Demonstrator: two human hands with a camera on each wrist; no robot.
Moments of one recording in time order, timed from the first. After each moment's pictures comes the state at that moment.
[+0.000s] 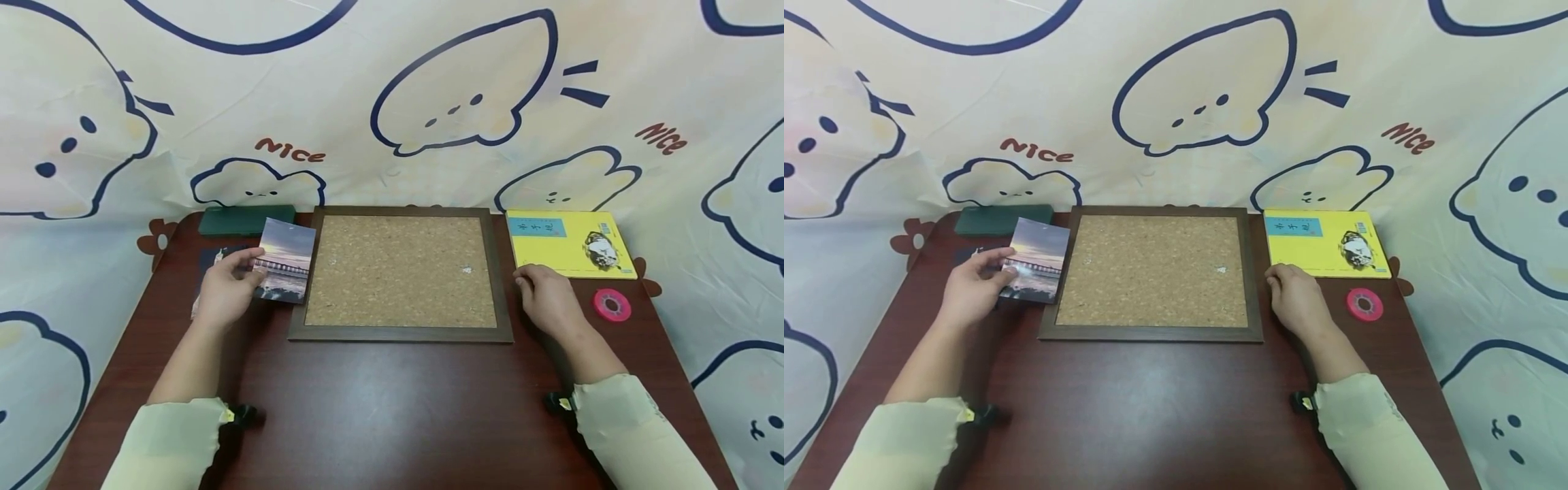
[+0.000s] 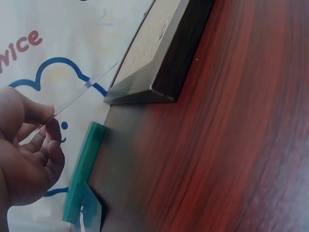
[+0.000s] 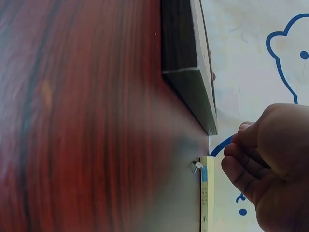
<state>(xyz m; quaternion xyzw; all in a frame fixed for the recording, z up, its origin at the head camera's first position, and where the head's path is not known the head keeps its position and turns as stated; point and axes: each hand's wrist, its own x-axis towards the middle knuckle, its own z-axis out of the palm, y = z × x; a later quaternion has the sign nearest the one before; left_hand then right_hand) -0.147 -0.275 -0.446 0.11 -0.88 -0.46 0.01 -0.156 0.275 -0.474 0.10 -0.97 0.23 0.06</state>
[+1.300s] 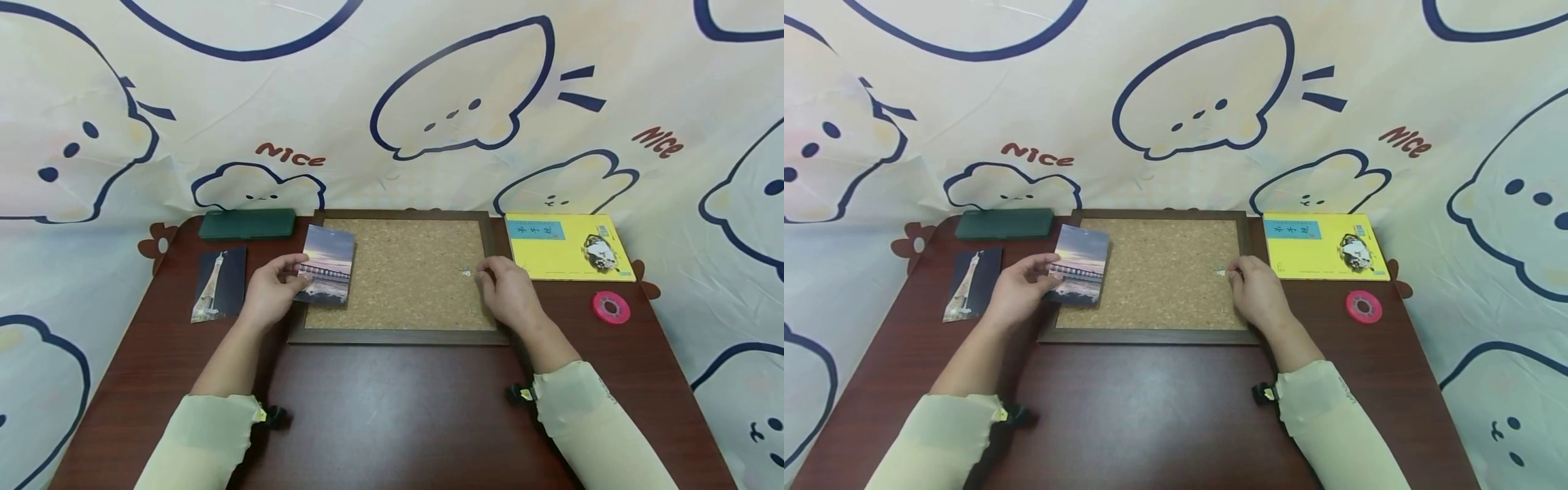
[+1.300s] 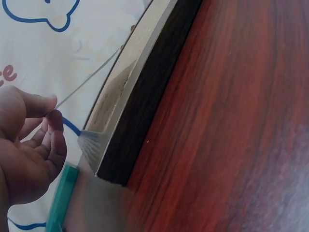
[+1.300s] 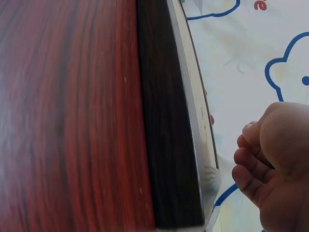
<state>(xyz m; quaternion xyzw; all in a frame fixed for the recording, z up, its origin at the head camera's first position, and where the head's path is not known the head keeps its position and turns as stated) -0.159 -0.223 -0.461 0.06 -0.86 -0.51 -0.04 -0.173 0.215 -0.476 0.12 -0.95 0.28 0.08</state>
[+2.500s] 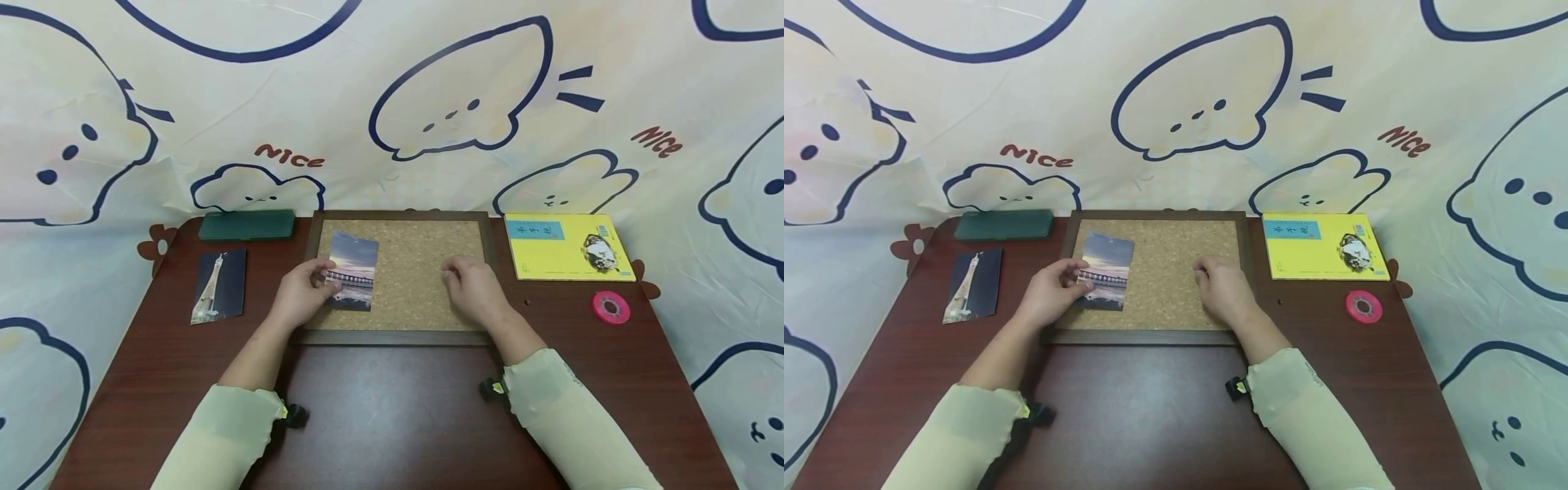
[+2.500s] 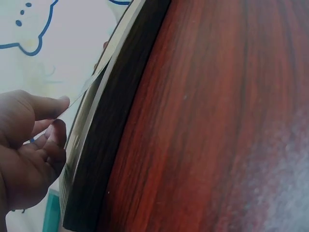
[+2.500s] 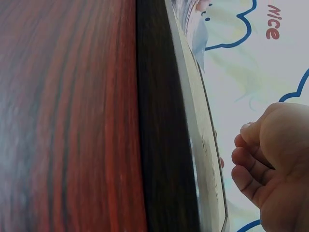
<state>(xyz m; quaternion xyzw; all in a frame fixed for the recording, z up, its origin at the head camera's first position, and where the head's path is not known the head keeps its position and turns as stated) -0.174 -0.187 -0.480 -0.01 -0.90 -0.44 -0.05 -0.182 0.161 -0.474 0.14 -0.95 0.28 0.03</state>
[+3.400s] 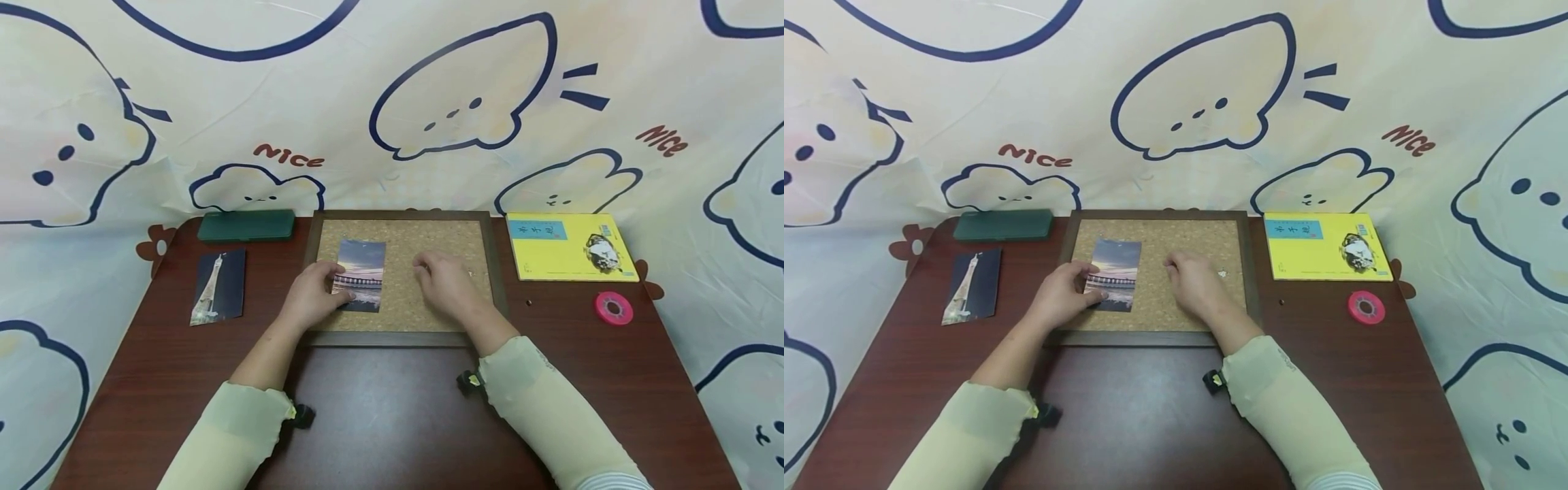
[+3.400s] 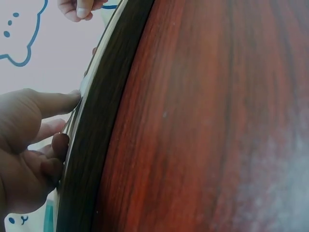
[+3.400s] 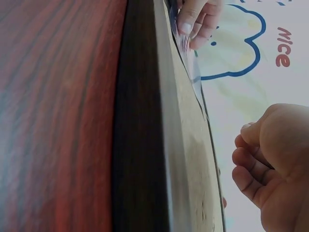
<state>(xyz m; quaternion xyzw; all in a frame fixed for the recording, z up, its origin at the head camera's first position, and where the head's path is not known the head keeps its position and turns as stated) -0.176 -0.172 -0.482 -0.05 -0.94 -0.33 -0.05 -0.196 0.113 -0.466 0.17 -0.95 0.25 0.02</state>
